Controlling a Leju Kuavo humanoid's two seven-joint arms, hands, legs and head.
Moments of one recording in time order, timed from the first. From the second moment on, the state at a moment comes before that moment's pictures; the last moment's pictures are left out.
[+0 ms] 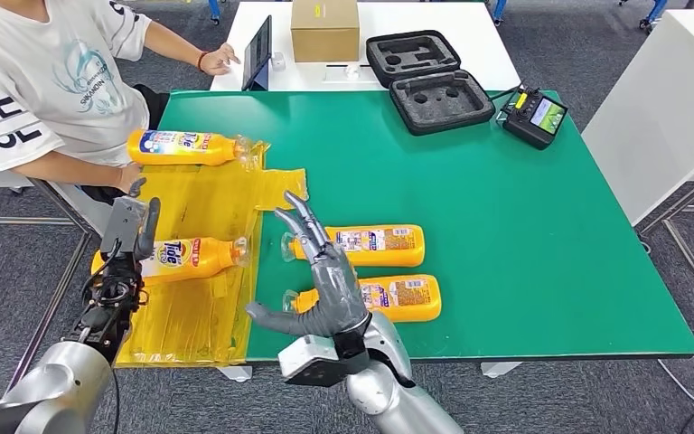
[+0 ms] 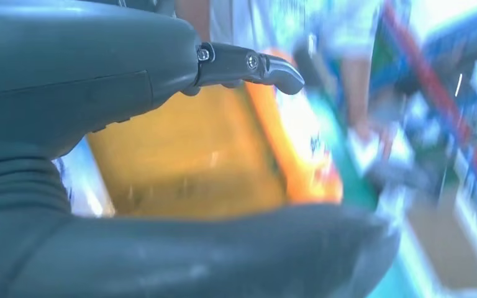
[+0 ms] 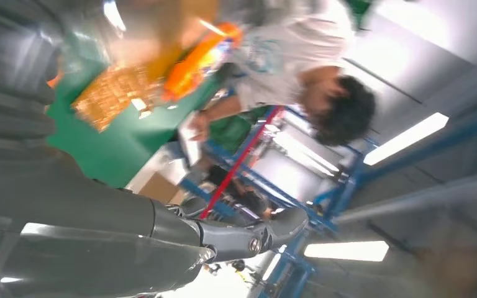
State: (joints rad) left arm -0.63 0.02 0.25 -0.54 -0.30 0.29 -0.69; right arm -0.26 0.20 0.50 -1.31 0.57 -0.51 -0.56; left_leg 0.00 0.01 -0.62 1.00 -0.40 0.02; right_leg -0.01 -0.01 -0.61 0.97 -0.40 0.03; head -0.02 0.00
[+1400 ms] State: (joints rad) left arm -0.20 -0.01 0.19 -1.50 -0.27 0.70 -0.70; right arm -0.45 -0.09 0.50 -1.02 0.98 0.04 -0.04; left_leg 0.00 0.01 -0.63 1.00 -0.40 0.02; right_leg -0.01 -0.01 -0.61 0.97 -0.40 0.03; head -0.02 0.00
